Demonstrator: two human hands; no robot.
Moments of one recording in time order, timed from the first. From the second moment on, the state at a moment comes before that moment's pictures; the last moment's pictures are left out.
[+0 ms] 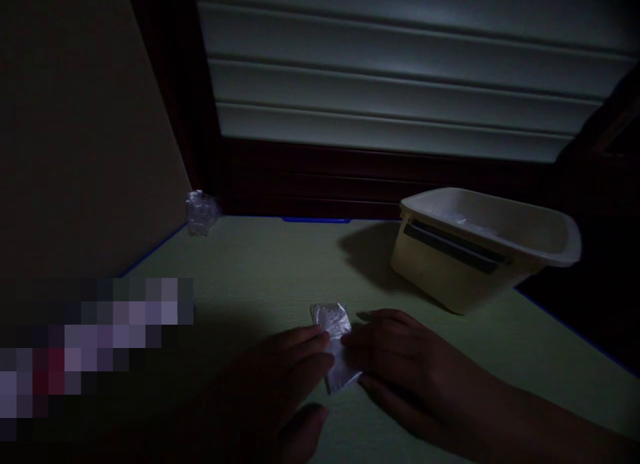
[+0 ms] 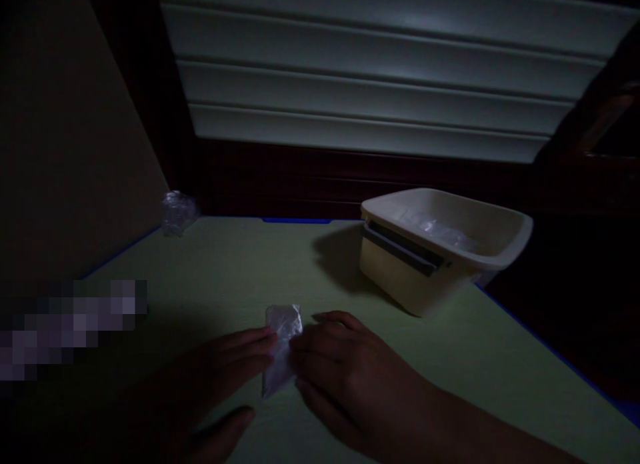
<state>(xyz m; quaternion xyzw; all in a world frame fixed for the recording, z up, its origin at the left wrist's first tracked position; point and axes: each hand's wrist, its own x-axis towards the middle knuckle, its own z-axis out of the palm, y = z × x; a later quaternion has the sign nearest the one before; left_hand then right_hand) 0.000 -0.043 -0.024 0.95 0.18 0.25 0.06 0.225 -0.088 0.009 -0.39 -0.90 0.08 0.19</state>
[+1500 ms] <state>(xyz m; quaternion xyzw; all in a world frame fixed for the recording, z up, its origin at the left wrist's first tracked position) 0.001 -0.029 -0.030 0.90 0.31 0.31 0.09 0.211 -0.097 0.009 -0.46 -0.81 0.24 0.27</state>
